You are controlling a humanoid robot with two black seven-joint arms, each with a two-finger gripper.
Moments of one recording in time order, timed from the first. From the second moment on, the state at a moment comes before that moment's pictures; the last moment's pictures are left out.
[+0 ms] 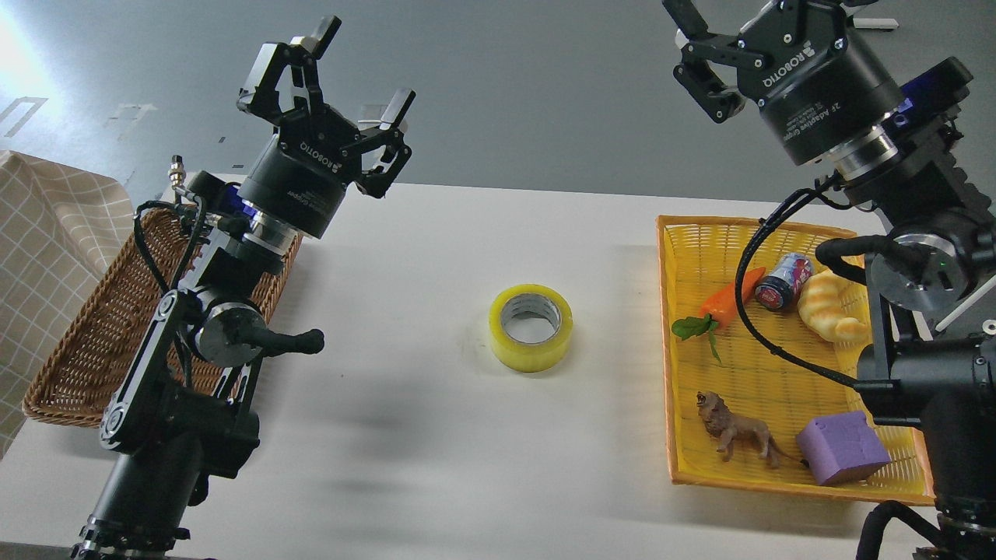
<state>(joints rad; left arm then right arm) -0.32 0.01 -1.51 -1.45 0.79 -0.46 -0.09 0.55 -0.07 1.51 1.52 -0.78 0.43 -0.15</state>
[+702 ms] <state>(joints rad) -0.44 0.18 -1.13 -1.65 1.78 -0.26 0.00 0.55 -0.08 1.50 1.50 -0.78 0.38 -0.14</state>
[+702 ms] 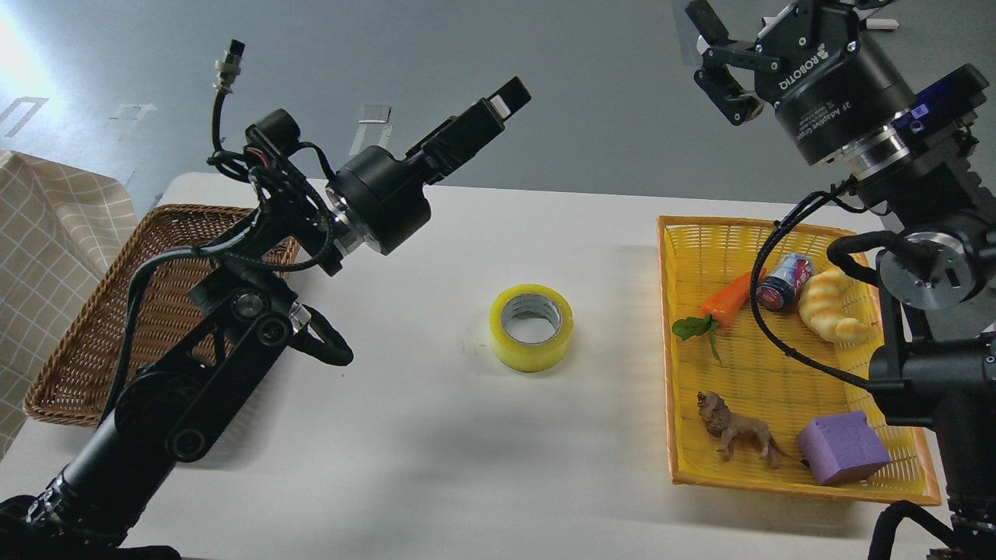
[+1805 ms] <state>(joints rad) -0.59 0.07 -0.64 -1.19 2.18 -0.21 0.33 0.60 -0.08 1.51 1.45 -0.78 0.38 -0.13</state>
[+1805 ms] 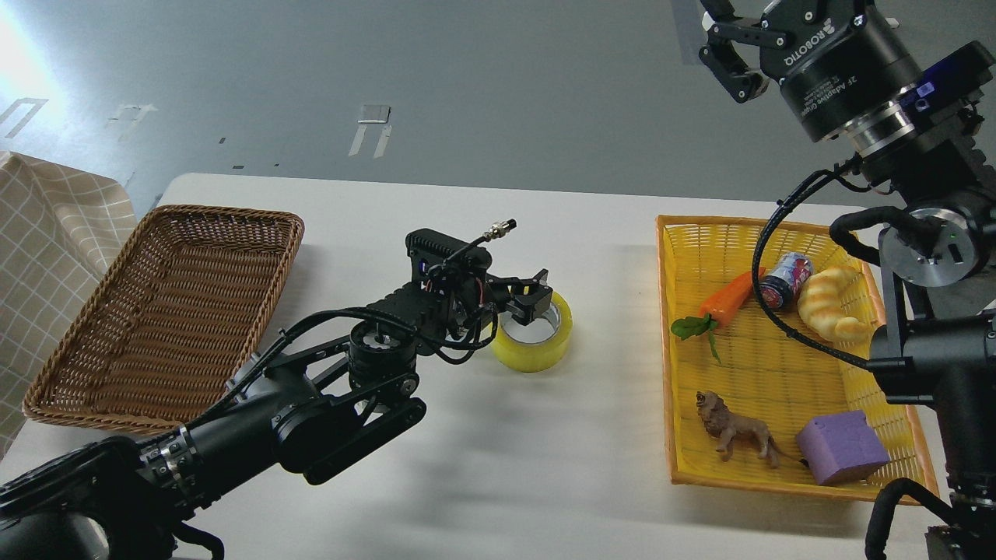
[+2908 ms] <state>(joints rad) -0.55 0.07 -0.63 -1.07 2.18 -0.21 0.27 0.54 -0.12 1.53 1.46 -0.78 0.37 -0.13</state>
